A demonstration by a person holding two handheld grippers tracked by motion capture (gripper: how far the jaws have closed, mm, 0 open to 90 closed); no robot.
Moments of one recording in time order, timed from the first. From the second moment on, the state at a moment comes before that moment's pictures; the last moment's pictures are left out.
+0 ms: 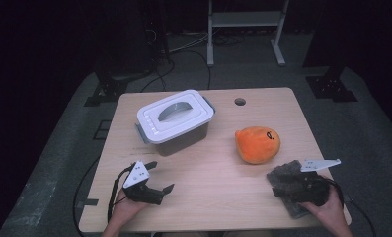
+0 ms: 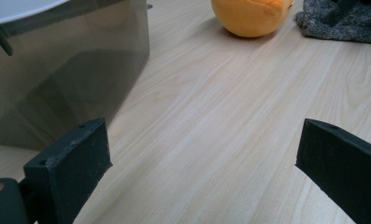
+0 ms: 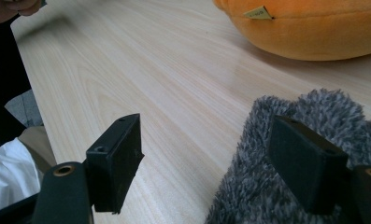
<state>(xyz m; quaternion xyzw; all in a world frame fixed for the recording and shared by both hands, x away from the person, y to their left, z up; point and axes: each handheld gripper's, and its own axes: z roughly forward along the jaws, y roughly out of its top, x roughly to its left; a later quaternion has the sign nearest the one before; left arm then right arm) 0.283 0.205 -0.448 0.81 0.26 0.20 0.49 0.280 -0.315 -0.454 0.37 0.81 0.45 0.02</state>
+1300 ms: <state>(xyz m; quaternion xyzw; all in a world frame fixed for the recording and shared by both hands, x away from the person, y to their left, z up) 0.281 0.208 -0.448 0.80 0.26 0.20 0.49 0.324 -0.301 -0.392 0.34 0.82 0.46 0.05</state>
